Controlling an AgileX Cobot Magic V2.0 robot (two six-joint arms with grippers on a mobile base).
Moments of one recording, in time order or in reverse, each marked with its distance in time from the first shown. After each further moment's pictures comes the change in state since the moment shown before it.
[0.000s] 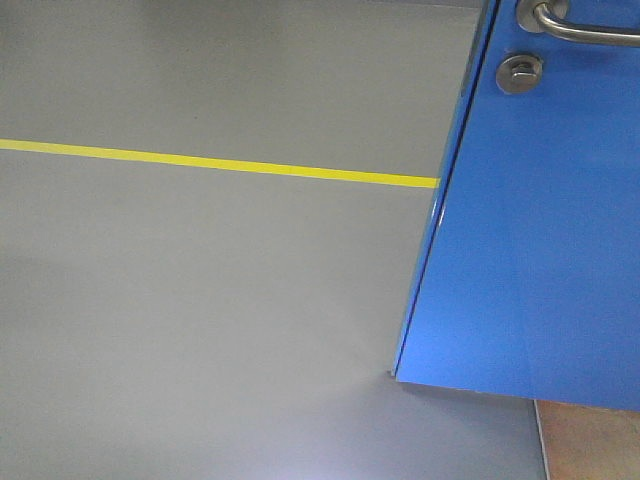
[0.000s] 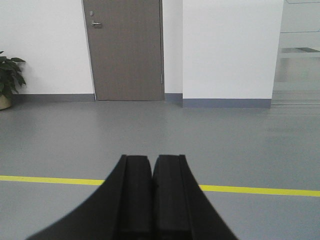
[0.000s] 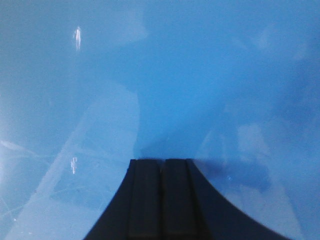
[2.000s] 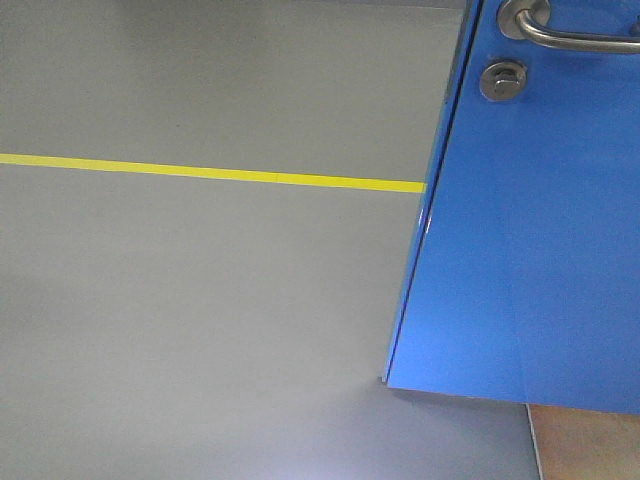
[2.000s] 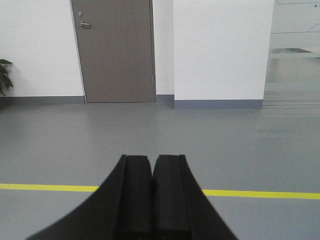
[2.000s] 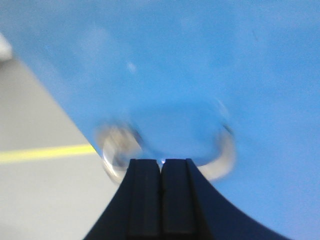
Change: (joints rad) left arm 0.000 0.000 0.000 0.000 0.000 0.000; right arm 0.015 -0.418 0.416 -0.785 0.338 -0.398
